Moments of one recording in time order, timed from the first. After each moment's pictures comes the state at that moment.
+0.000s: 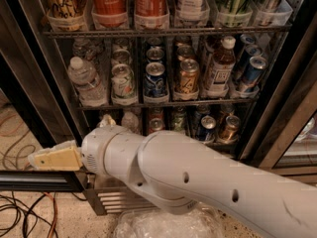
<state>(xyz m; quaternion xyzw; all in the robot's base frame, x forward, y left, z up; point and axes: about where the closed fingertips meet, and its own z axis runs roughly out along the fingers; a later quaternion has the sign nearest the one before) 0.434 0.178 0.857 -0.30 0.75 0.34 0.48</state>
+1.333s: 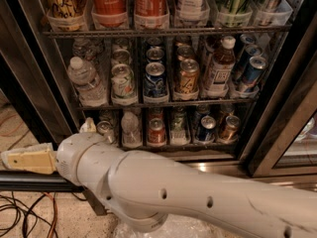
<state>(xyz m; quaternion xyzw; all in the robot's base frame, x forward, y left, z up) 0.434 0.222 0.860 -0.24 0.73 0.37 0.52</state>
